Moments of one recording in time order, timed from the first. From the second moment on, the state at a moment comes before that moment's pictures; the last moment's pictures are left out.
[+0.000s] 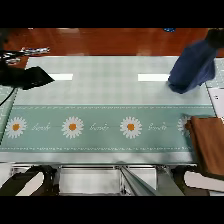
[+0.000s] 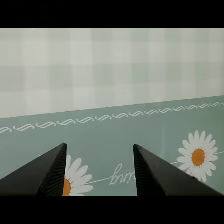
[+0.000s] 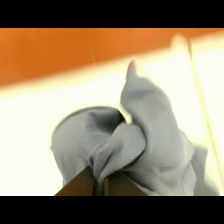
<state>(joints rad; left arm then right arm) 0.09 -0.96 1.17 1.06 -1.27 -1.43 -0.17 -1.38 1.79 -1.48 1.04 1.59</state>
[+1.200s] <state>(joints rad) 0.20 -0.62 0.83 1.10 -1.12 -1.40 0.76 -1.33 1.41 -1.17 0.97 1.62</state>
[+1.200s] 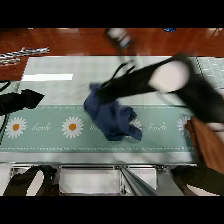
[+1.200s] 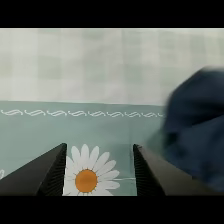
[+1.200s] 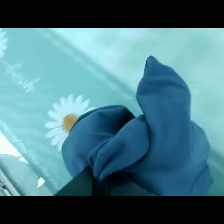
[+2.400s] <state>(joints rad) 0.14 -1.19 0.62 0.81 -1.30 -1.21 -0.08 -0.64 0.55 -1.15 1.20 1.65</state>
